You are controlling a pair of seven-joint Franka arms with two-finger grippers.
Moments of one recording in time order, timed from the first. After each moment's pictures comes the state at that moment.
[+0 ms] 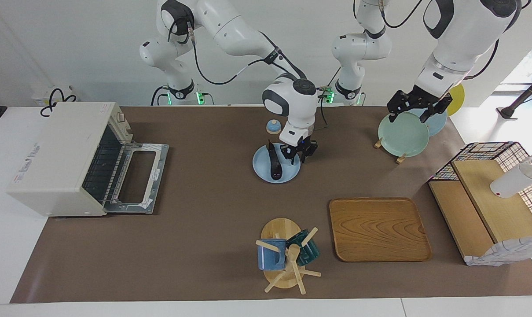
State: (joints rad) left arm -0.05 -0.02 -0.07 -1.68 -0.04 1.58 0.01; right arm 0.79 0.50 0.07 -1.74 -0.11 2.32 0.78
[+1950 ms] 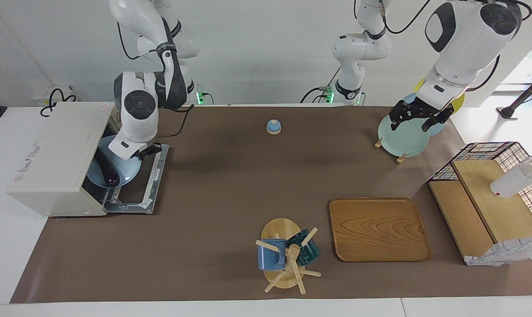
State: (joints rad) left arm -0.04 -0.02 -0.06 -1.68 -0.03 1.61 0.02; right arm 0.01 0.07 0.04 -2.08 -0.37 1.88 -0.02
